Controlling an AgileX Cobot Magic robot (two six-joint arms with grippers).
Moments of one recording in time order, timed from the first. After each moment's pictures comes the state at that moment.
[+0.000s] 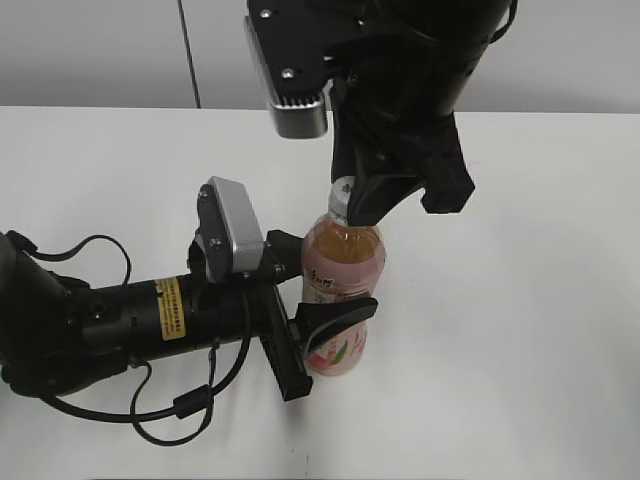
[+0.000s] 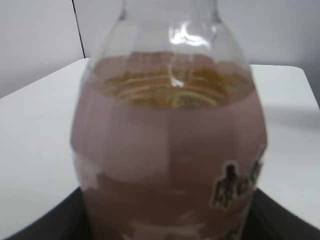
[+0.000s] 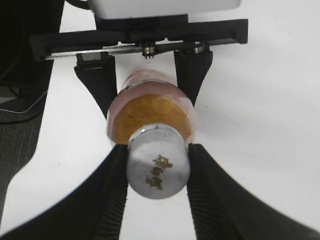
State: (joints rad) left arm -0.56 2.05 -0.63 0.73 -1.24 -0.08; right arm 0.71 1.76 -1.59 0.17 1.23 -1.28
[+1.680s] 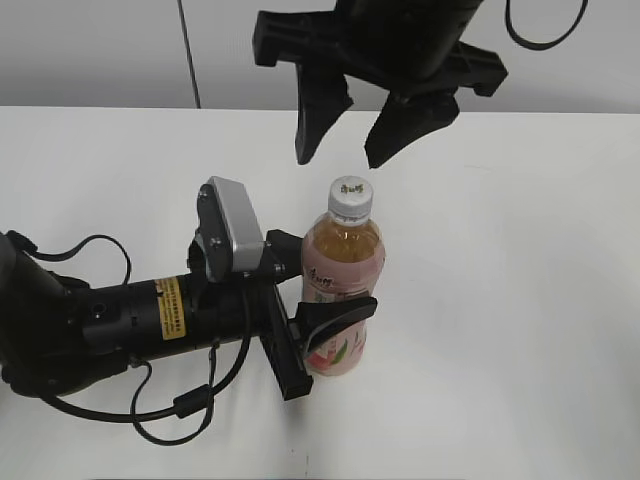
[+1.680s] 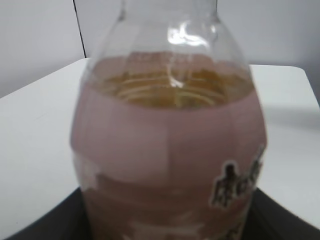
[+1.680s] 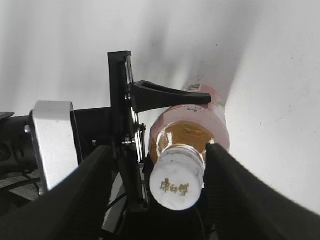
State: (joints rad) left arm -0.56 2.05 -0.63 0.73 -1.24 -0.08; right arm 0.71 1.76 -1.67 0.17 1.22 0.37
